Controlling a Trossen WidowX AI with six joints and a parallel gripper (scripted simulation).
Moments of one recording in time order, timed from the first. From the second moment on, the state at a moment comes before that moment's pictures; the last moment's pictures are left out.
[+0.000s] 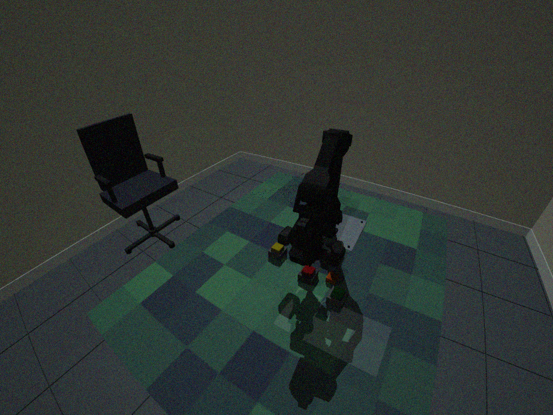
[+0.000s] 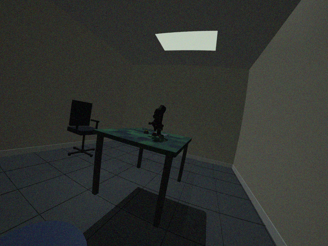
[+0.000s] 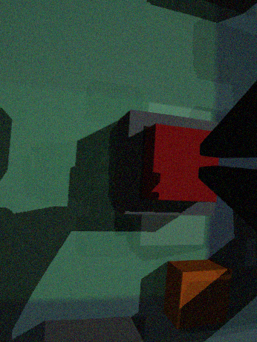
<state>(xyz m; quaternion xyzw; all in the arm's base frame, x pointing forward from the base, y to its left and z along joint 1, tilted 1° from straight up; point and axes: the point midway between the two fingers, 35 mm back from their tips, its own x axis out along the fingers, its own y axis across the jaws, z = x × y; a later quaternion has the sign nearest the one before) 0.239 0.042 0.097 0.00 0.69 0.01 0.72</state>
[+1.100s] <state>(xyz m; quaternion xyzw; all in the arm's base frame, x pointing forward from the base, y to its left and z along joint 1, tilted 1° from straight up) 0.240 0.042 0.071 0.00 0.69 0.01 0.72</state>
